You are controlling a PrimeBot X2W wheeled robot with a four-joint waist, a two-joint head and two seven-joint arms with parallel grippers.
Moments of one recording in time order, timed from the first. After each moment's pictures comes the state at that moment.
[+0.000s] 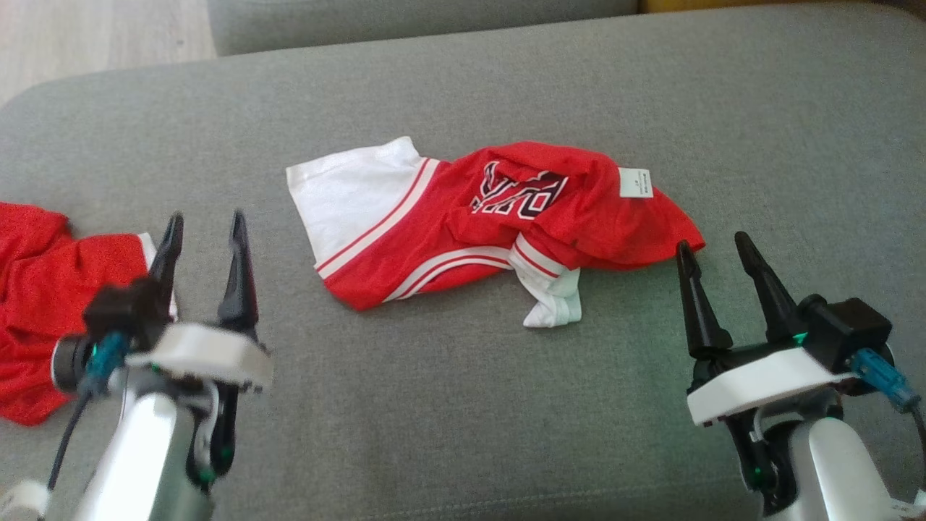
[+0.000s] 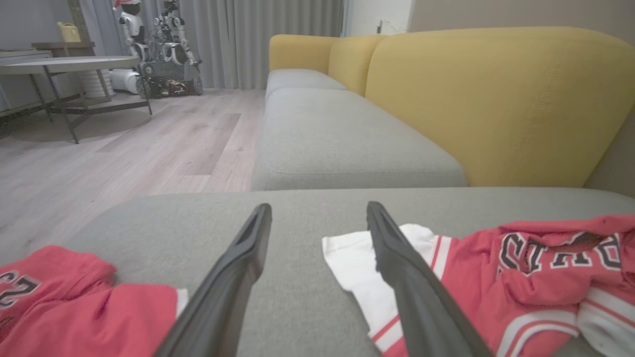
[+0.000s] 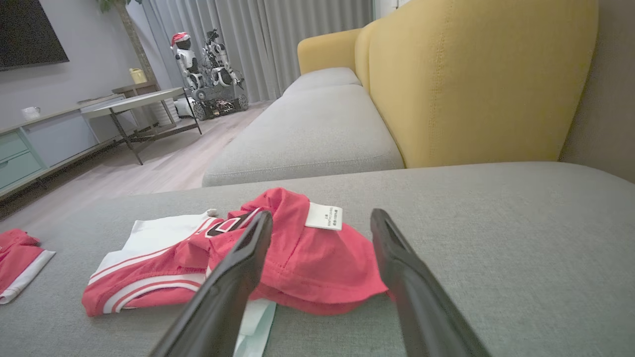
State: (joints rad) left arm -0.24 0.23 -0.25 0.22 -0.34 0.14 -0.24; right arm -0.07 -0.05 0.08 0.03 0.18 0.13 -0.01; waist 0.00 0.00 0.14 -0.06
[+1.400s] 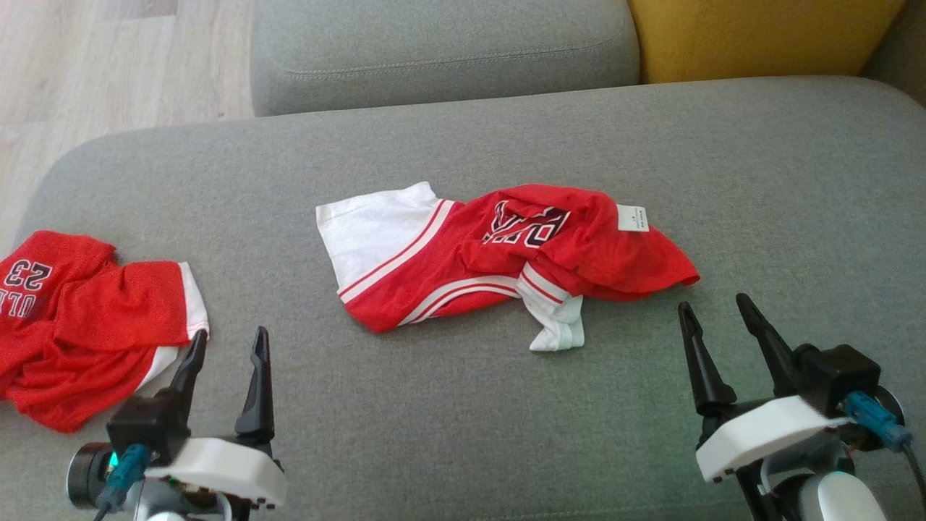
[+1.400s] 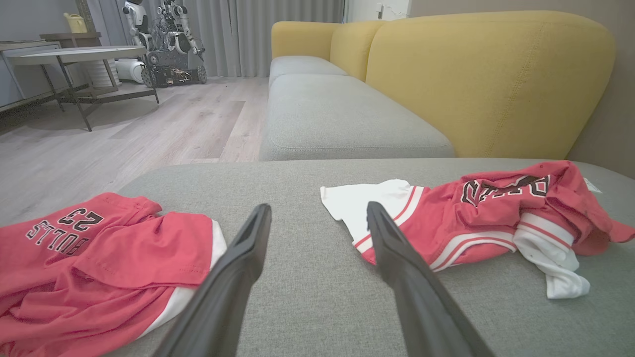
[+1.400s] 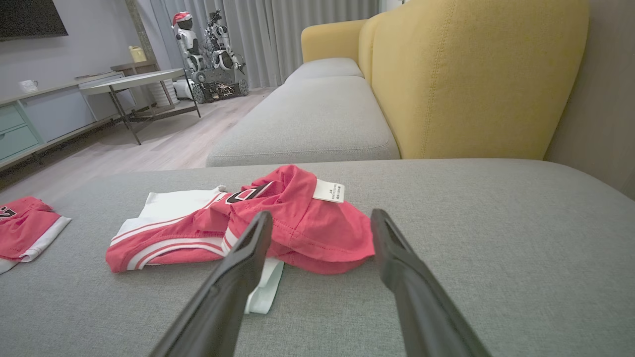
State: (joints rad) left arm 0.09 0.28 -0.29 -0.01 -0.34 0.21 -0.18; right arm 0.07 -0.05 0.06 -0.04 0.13 0.13 0.08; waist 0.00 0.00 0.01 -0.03
